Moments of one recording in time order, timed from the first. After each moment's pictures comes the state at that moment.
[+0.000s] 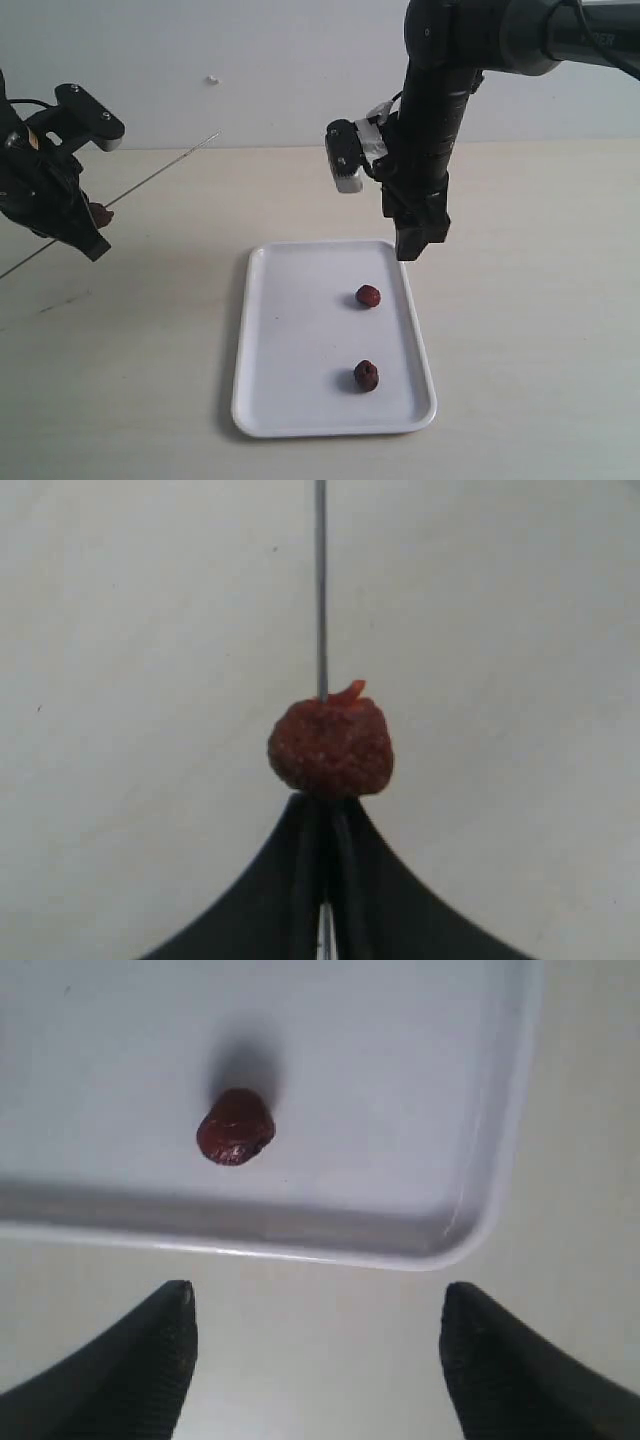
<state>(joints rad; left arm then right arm) -0.26 1.75 -1.15 0.19 0.66 0.36 0.27 2.20 -1.83 0.07 1.23 -1.31</state>
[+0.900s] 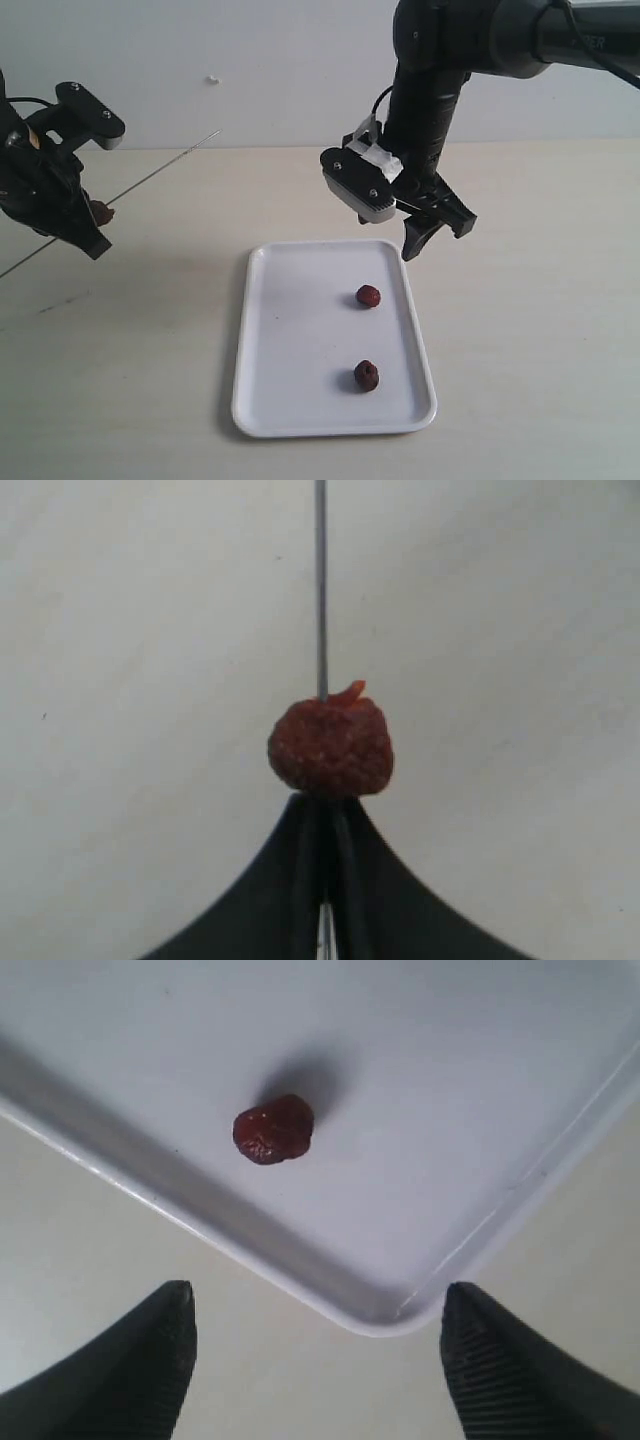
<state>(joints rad) -0.26 1.75 -1.15 0.19 0.65 0.36 0.29 2.20 -1.83 0.08 1.21 -1.80</state>
